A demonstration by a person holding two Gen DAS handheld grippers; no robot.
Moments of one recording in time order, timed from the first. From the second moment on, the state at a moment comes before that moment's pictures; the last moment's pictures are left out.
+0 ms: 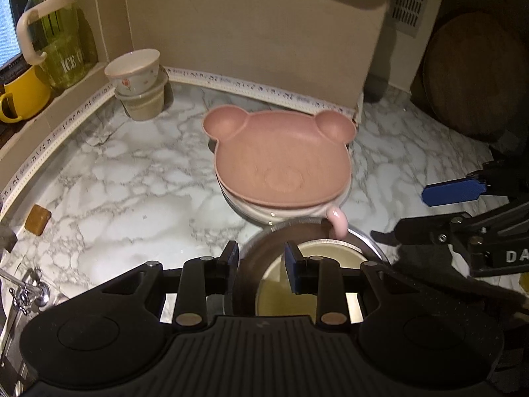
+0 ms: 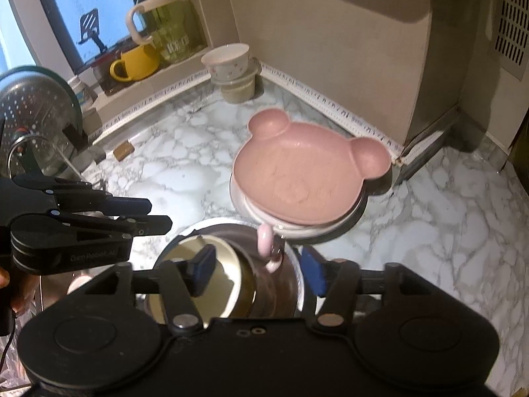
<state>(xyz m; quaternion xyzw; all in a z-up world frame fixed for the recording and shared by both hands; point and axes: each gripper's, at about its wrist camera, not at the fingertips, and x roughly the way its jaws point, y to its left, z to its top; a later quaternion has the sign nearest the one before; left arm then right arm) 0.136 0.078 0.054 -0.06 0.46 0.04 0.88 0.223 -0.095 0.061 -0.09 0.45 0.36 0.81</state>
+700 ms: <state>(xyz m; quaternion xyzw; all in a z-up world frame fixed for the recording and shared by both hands) 0.222 0.113 0.026 -0.07 0.44 0.09 0.89 0.324 -0.105 0.018 -0.07 0.47 0.33 0.82</state>
